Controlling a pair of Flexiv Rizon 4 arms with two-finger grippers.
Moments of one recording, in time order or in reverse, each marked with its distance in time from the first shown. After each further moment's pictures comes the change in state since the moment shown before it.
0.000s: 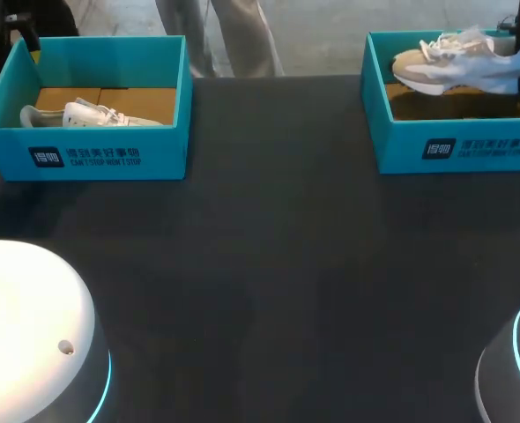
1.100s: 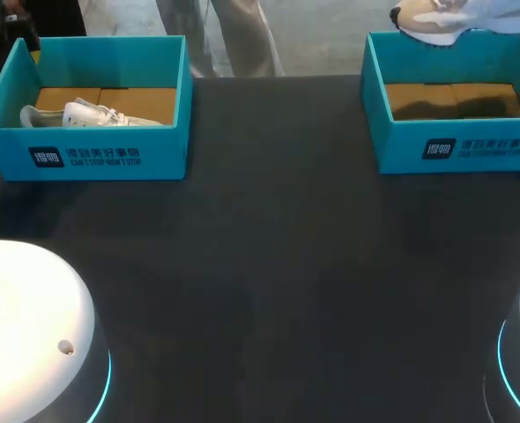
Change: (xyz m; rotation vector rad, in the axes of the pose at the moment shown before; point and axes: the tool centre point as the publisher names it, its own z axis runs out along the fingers) left arm 0.000 0.000 0.000 0.000 0.000 0.000; right arm -0.005 -0.027 -0.163 -0.173 0.037 -0.153
